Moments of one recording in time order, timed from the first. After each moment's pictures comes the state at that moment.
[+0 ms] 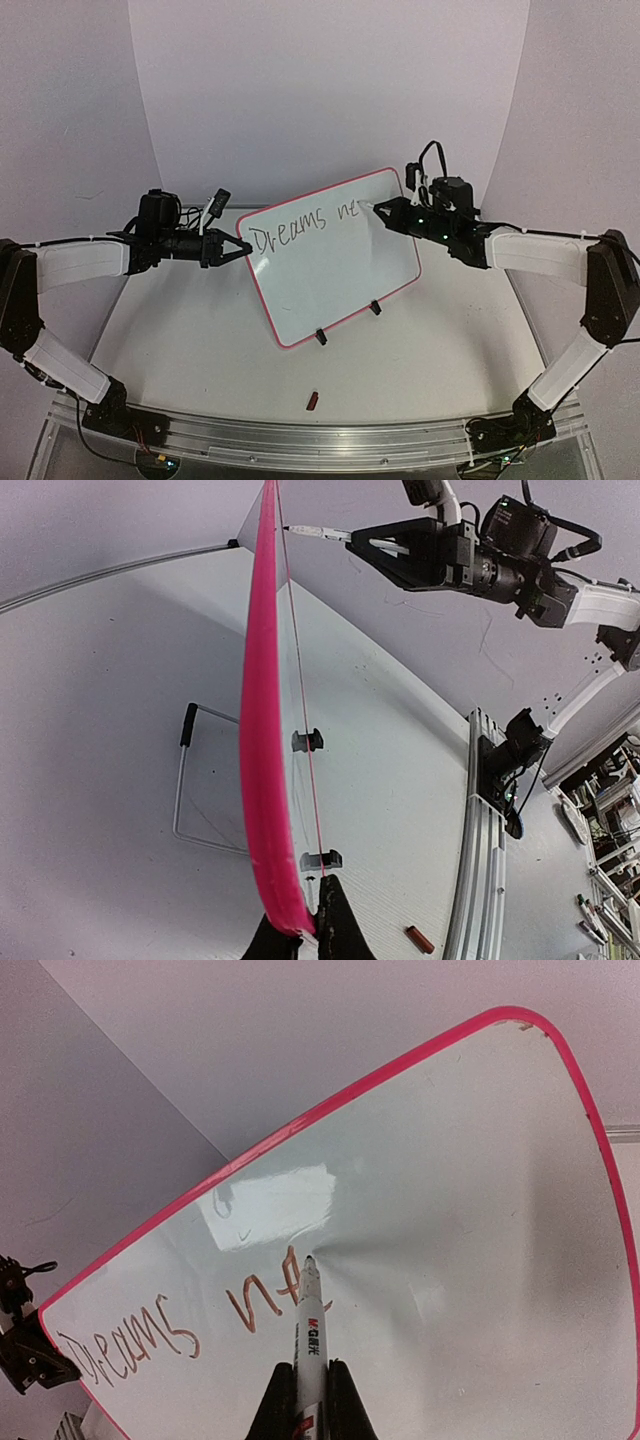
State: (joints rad) left arm -0.37 1.42 0.86 0.11 0.90 -0.13; right arm 0.54 1.61 1.09 0.25 -0.15 0.54
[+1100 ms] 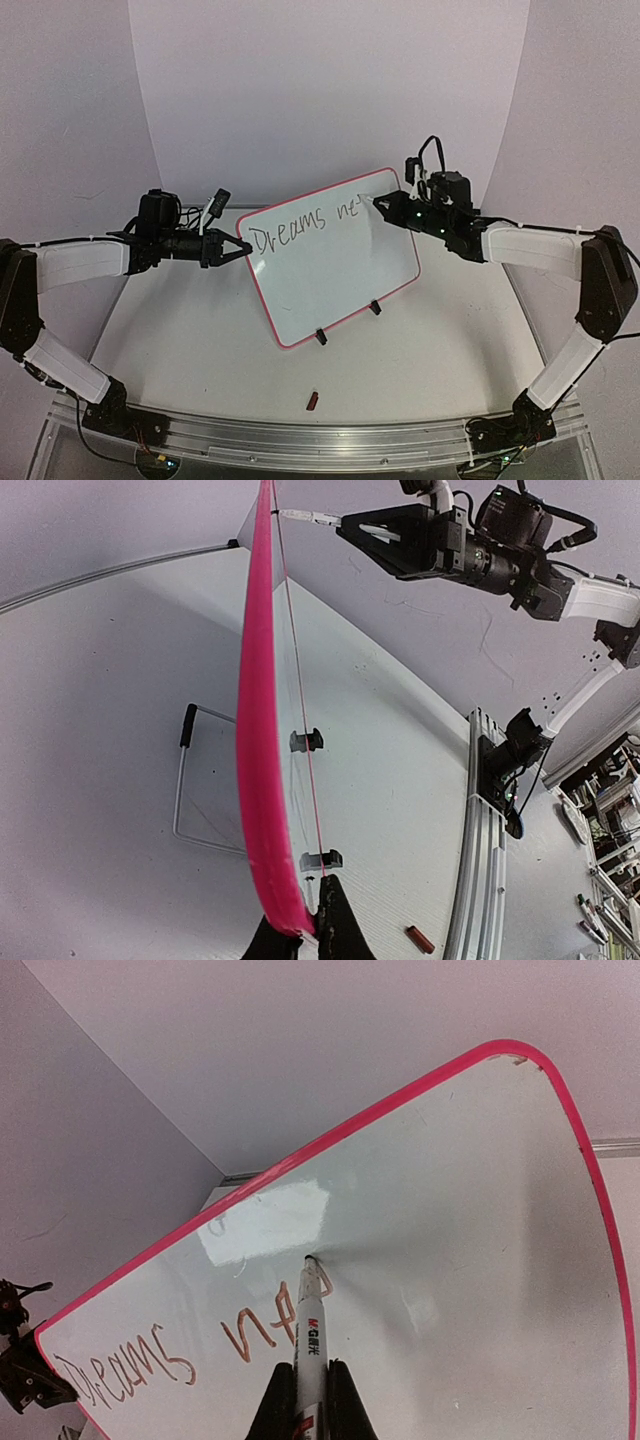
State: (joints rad) left arm -0.37 1.42 0.86 0.11 0.90 -0.13; right arm 0.53 1.64 1.14 0.26 -0.14 0.54
